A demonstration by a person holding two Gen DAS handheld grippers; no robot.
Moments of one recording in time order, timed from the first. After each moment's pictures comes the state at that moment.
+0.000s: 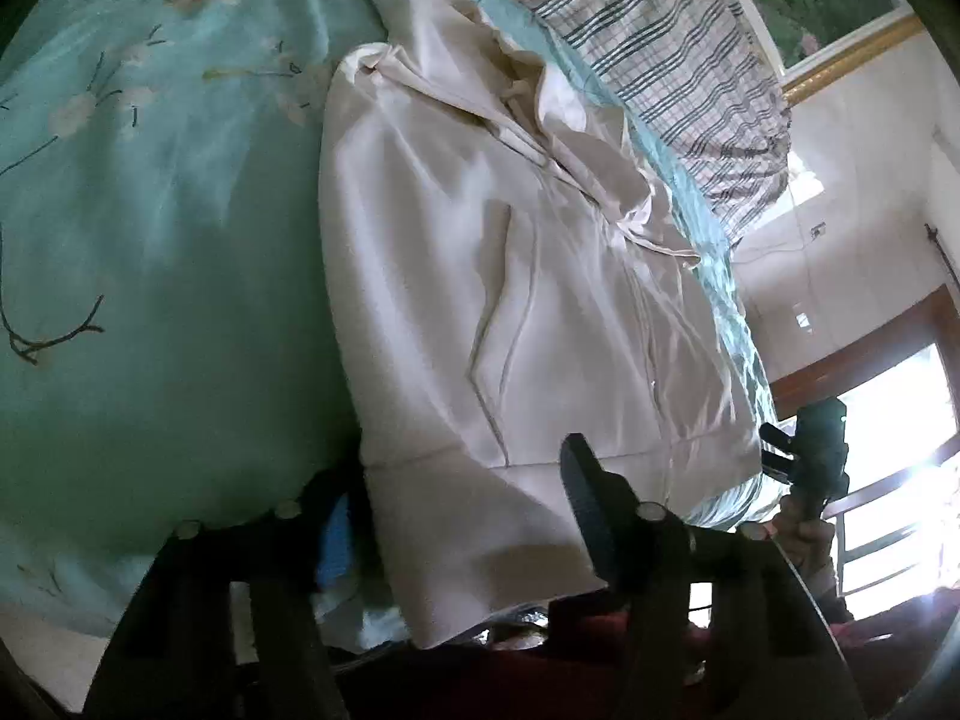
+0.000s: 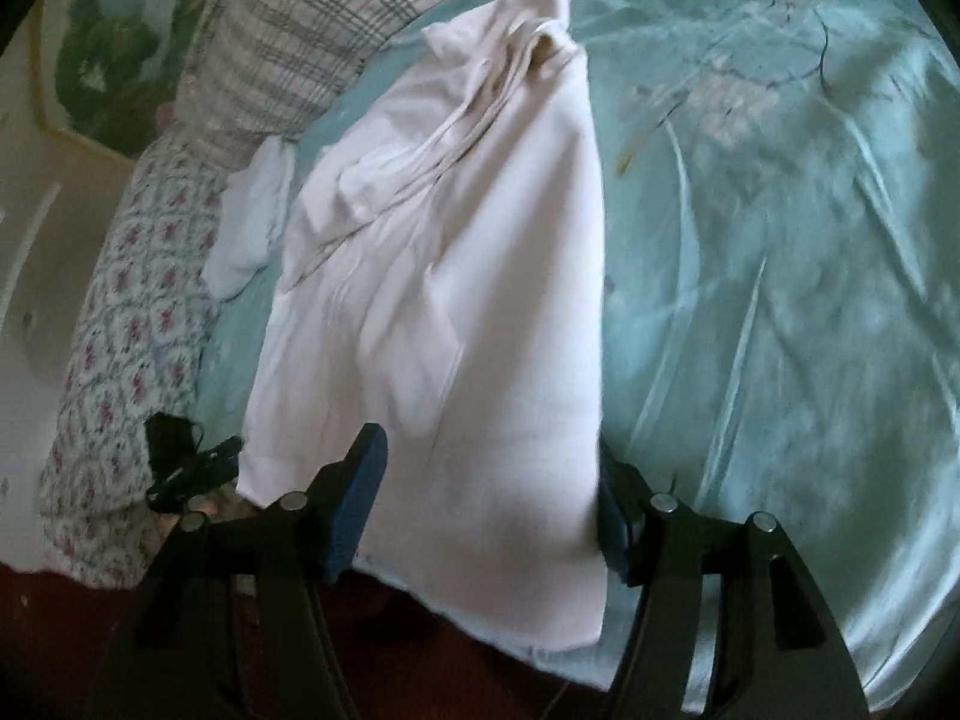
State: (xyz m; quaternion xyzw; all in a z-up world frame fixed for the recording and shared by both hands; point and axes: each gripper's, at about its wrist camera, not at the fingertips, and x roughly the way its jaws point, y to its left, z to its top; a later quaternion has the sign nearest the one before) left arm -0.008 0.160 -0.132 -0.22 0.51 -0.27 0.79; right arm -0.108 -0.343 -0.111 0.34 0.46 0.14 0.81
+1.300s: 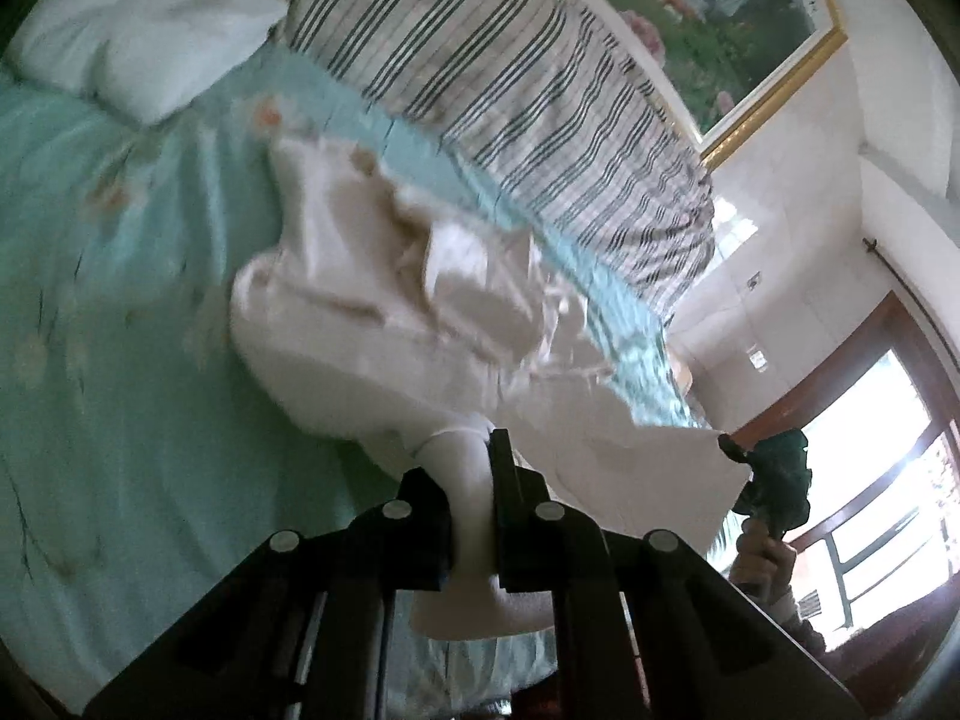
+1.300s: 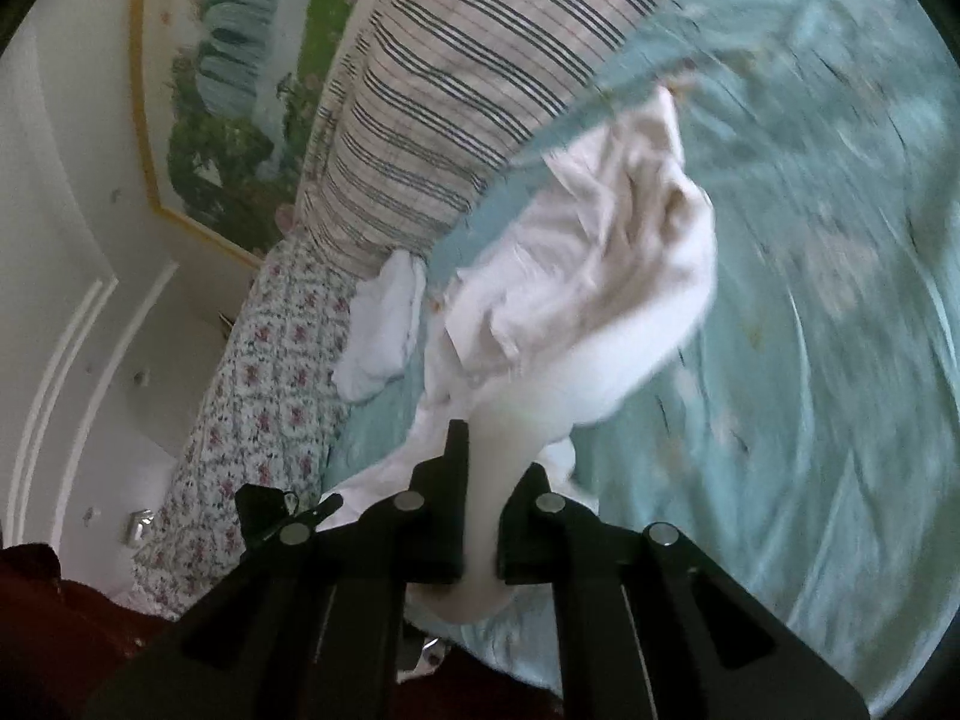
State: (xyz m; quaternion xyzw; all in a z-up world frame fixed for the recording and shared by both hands) left arm 0.033 0.160 -0.037 -0.24 0.38 -0.31 0.84; right arm -0.079 -0.359 -0.045 0.41 0.29 0.20 0.84
